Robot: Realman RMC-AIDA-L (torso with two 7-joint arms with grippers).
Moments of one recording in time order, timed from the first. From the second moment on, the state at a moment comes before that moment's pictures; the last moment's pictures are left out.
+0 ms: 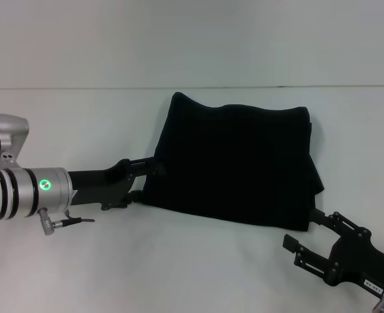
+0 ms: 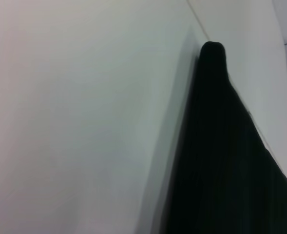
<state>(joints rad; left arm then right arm) -0.72 -2.10 0.47 0.42 2.30 1.13 -2.54 0.35 2.09 -0.35 -0.10 -1.92 -1.41 0.62</state>
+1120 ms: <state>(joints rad) -0.73 -2.11 0.59 0.42 2.31 1.11 -2.53 0.34 2.09 -0.34 -0.11 -1.92 -1.45 0.62</state>
